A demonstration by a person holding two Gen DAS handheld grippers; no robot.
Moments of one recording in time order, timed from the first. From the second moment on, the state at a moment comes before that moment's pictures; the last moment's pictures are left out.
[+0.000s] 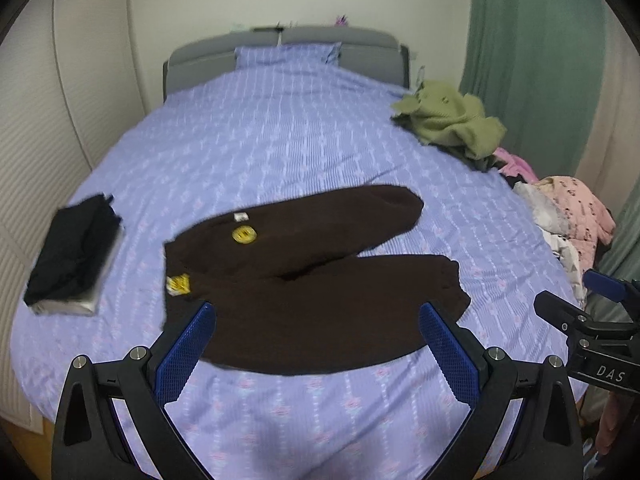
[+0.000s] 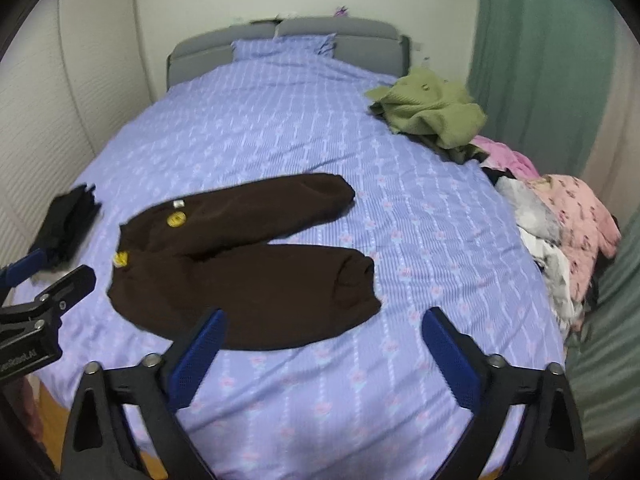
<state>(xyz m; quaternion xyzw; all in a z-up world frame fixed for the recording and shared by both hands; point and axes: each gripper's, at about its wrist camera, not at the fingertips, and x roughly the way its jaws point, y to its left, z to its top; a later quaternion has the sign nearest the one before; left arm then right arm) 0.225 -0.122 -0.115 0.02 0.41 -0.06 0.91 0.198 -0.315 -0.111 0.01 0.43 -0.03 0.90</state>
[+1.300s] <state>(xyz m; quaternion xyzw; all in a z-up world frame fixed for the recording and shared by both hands) 0.336 -0.246 -0.275 0.02 0.62 0.04 0.78 0.364 -0.428 -0.323 0.02 0.64 0.11 0.76</state>
